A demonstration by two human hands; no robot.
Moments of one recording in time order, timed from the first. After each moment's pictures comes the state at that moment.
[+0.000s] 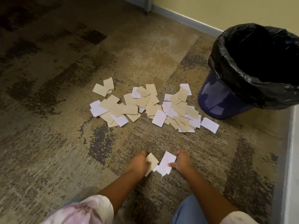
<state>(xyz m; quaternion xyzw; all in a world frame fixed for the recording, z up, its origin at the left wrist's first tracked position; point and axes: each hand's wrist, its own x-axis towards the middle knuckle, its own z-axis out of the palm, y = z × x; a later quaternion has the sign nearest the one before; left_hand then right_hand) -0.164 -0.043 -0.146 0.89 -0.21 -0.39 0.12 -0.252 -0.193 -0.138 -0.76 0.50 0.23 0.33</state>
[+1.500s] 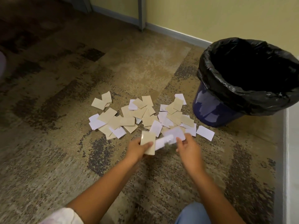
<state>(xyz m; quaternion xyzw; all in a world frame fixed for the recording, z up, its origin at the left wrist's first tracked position) -0.124 -0.082 -0.047 0.74 0.06 -0.41 0.52 -0.238 -0.213 -0.049 -0.82 0.43 -0.08 0.36</state>
